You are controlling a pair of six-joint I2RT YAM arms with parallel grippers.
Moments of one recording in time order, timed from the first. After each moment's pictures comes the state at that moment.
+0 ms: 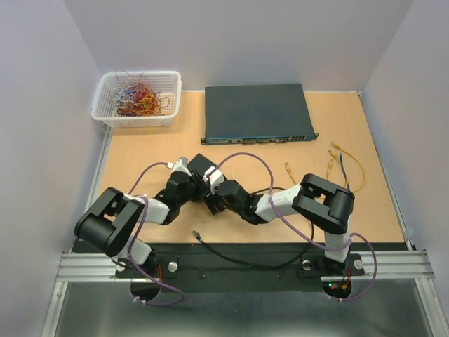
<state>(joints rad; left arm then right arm) -0.52 1.49 0.30 0.68 0.08 -0.99 1.08 1.92 0.88 0.56 0.24 0.09</state>
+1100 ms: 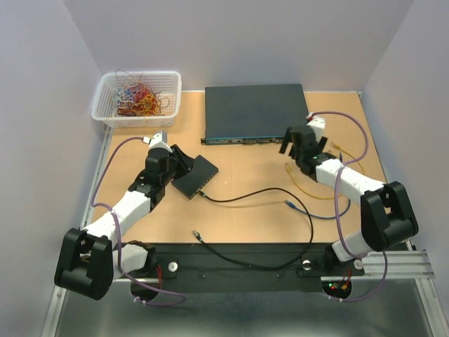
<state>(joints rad) -0.32 1.15 0.57 0.12 0.00 -0.71 0.46 1.47 0.88 -0.02 0.53 0.48</state>
